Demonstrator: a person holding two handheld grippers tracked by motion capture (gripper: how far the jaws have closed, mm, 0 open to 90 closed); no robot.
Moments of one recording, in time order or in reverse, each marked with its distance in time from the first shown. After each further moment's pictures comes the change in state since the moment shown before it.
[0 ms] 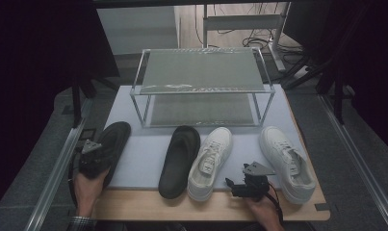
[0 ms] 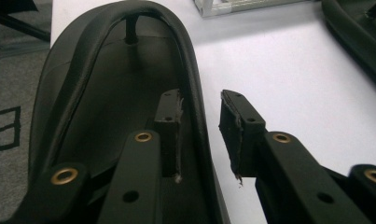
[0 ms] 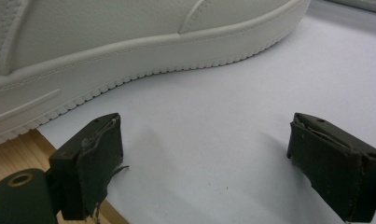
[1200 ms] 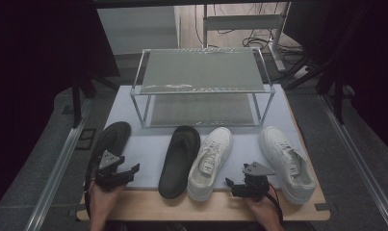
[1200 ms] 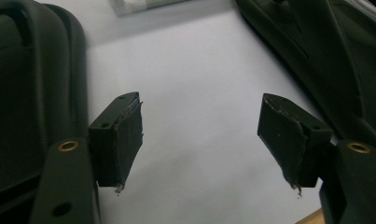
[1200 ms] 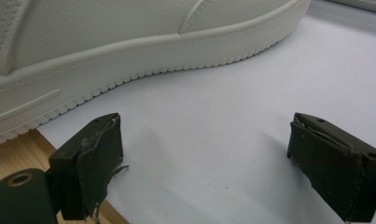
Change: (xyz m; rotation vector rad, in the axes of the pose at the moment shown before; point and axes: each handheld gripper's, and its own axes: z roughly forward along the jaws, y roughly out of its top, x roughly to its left) left arm -0.061 -0.018 -0.007 -0.043 -0.090 0.093; right arm 0.000 0.000 0.000 0.000 -0.001 -0.001
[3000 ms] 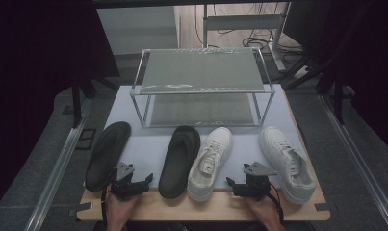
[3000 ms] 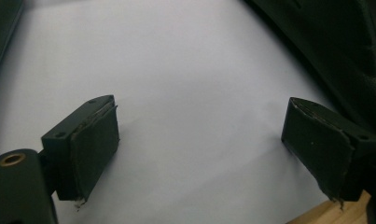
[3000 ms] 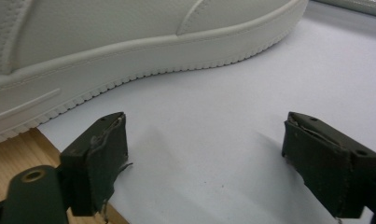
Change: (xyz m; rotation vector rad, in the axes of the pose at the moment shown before) left arm -0.037 -0.034 0.033 -0.014 0.025 -0.002; right arm -0.003 -0.001 -0.002 -0.010 0.008 0.000
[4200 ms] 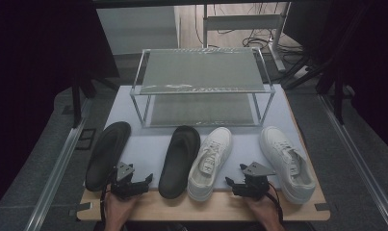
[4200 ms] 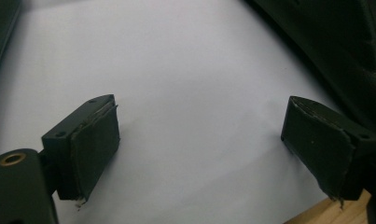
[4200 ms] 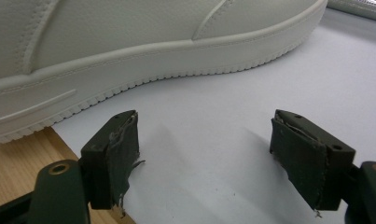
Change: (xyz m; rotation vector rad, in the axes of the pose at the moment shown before) left arm 0.001 0.000 0.000 0.003 -0.003 0.020; right arm 0.001 0.001 0.001 -0.011 0.039 -0.031
